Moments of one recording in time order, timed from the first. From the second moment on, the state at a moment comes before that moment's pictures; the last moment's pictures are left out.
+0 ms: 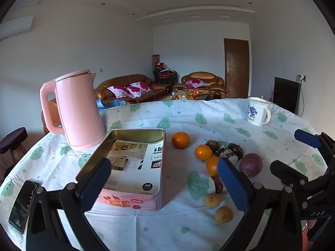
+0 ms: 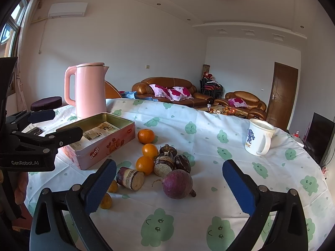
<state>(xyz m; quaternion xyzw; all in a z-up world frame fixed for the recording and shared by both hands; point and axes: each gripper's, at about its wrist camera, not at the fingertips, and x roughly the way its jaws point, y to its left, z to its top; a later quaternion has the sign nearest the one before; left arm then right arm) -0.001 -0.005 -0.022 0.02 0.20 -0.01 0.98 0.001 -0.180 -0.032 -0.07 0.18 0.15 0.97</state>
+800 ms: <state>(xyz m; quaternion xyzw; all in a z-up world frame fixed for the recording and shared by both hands) 0.006 -0.047 -0.068 0.01 0.32 -0.14 0.94 0.037 -0.197 -0.071 -0.04 0.28 0.14 0.95</state>
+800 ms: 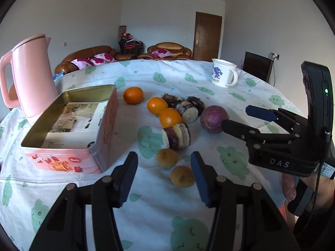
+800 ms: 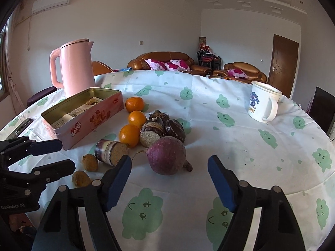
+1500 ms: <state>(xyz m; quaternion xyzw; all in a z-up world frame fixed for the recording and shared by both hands) 0.009 -0.048 -0.075 -0.01 0.34 -0.19 0.92 0.047 -0.196 -0.071 -0.04 0.29 0.14 0.94</state>
